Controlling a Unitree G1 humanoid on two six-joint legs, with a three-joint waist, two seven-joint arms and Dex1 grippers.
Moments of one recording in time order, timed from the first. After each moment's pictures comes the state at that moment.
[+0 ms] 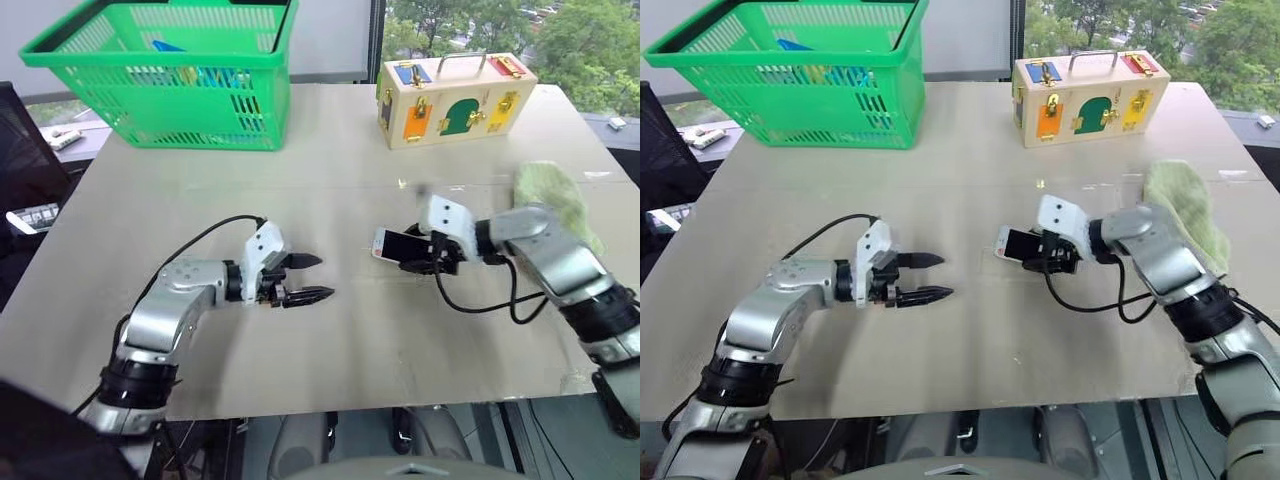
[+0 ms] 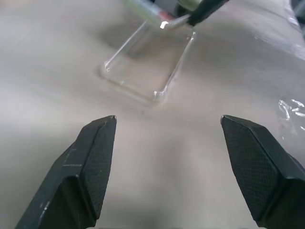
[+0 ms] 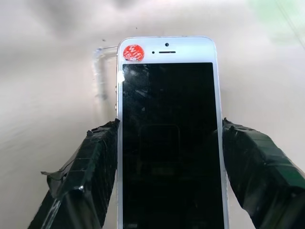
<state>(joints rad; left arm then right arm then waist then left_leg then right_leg) -0.25 0.64 -0.01 -0.20 -0.36 0.55 -1.10 -0.72 -0.66 0.43 0.05 0.10 0.48 1.07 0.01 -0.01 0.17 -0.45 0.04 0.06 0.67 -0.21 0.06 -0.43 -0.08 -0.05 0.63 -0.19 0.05</state>
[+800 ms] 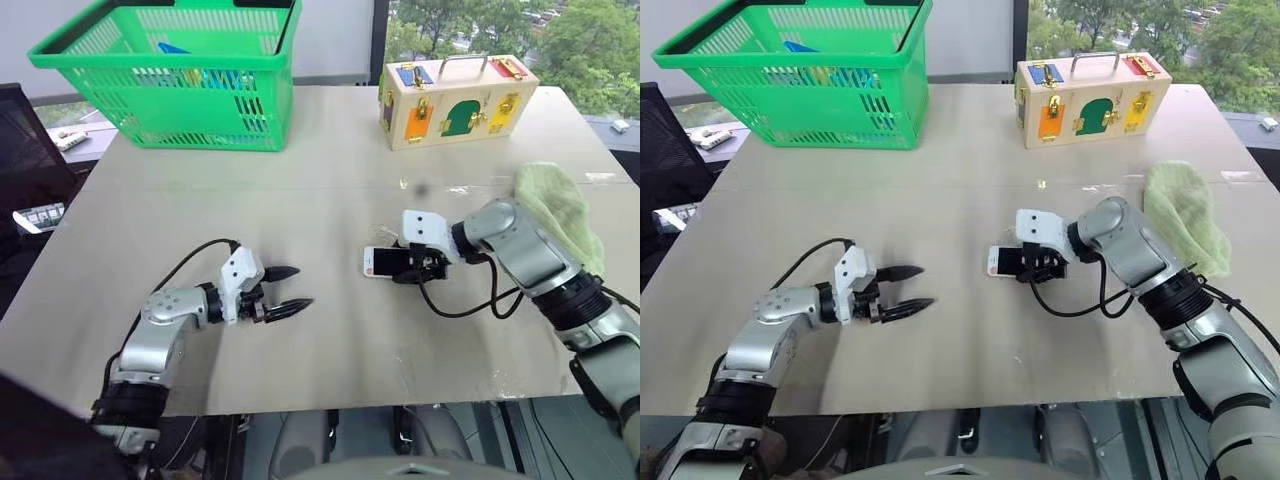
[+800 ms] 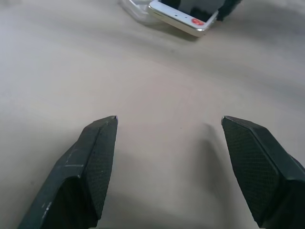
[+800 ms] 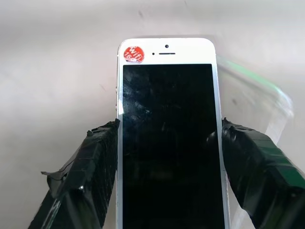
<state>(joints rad) -0.22 0.62 0.00 0.21 -0.33 0.07 -1.20 -0.77 -0.60 0.48 0.03 0.02 0.54 1.22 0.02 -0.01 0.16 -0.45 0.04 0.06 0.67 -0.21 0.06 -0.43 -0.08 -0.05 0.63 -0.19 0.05</state>
